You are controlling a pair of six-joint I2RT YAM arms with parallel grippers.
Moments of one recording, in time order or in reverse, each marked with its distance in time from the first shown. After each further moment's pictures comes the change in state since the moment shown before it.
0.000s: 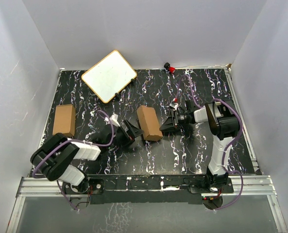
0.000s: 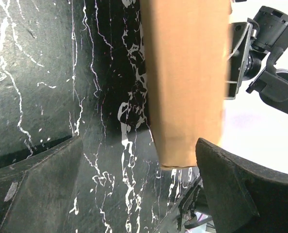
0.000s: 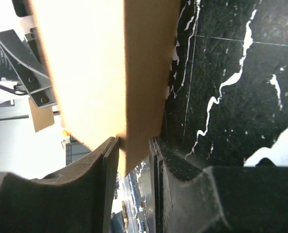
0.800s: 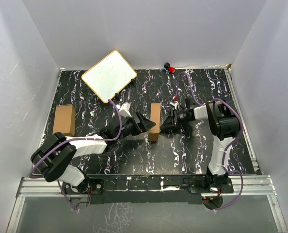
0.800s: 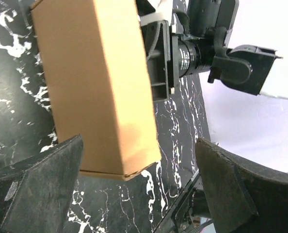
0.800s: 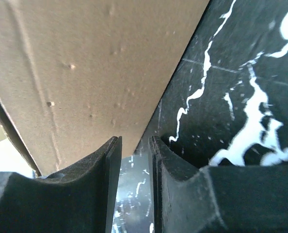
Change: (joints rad) left arm -0.087 0.027 0.220 -0.064 -0.034 0.135; right arm -0.002 0.006 0.055 -0.131 0.103 -0.138
